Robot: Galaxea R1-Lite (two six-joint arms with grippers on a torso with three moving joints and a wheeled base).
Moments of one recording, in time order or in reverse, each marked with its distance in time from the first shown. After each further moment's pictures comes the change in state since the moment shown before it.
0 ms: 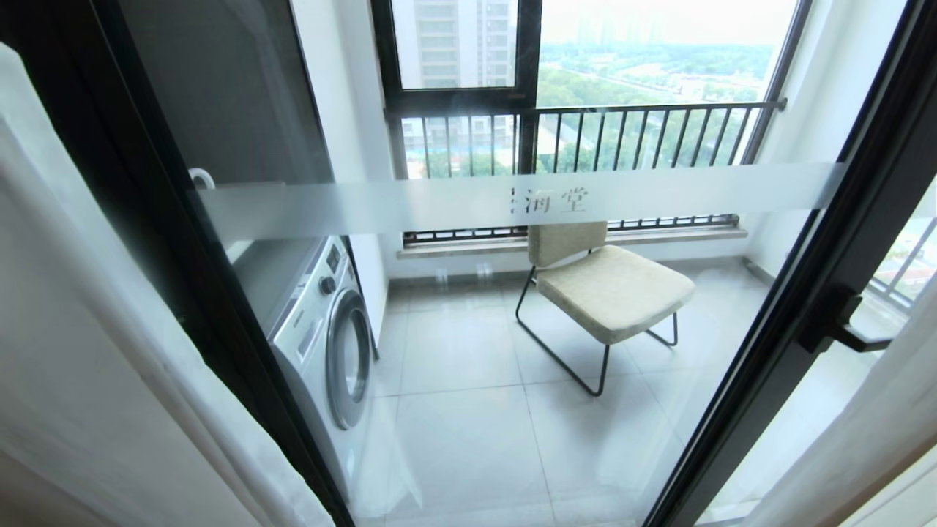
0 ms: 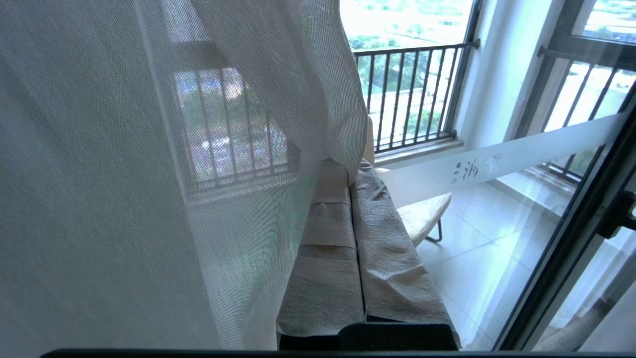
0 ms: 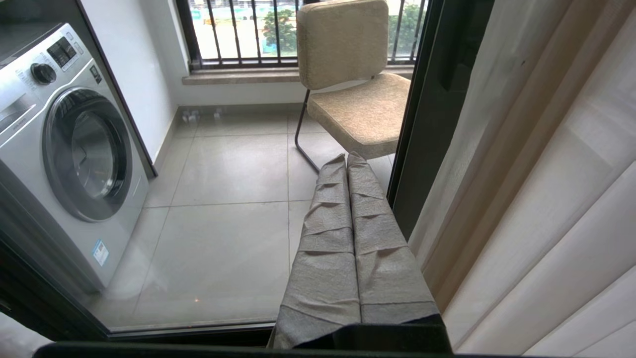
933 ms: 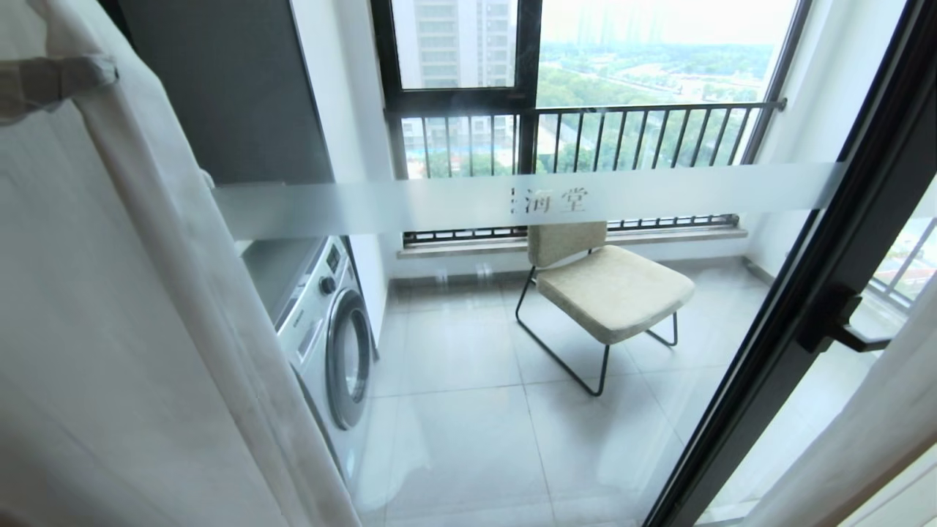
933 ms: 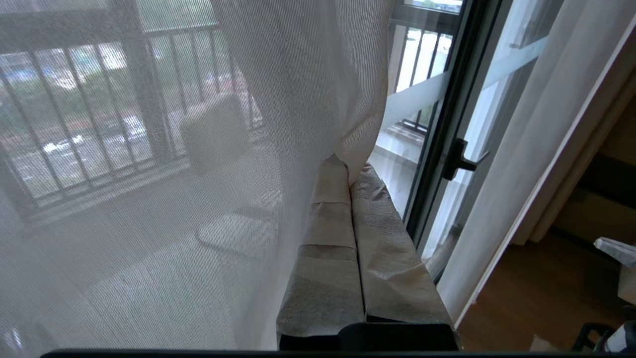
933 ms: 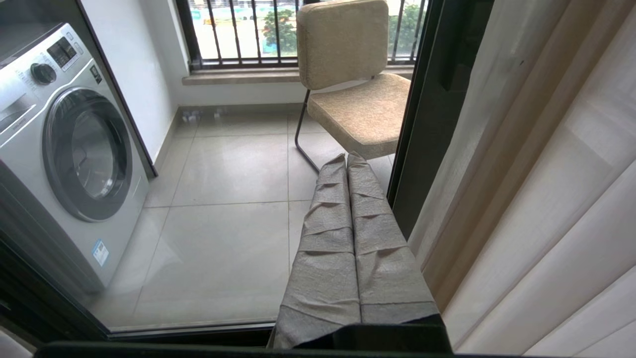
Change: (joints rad) left arm -0.371 0.058 0.003 0.000 -0.016 0.000; right arm 0.000 0.000 0.000 0.000 0.000 0.000
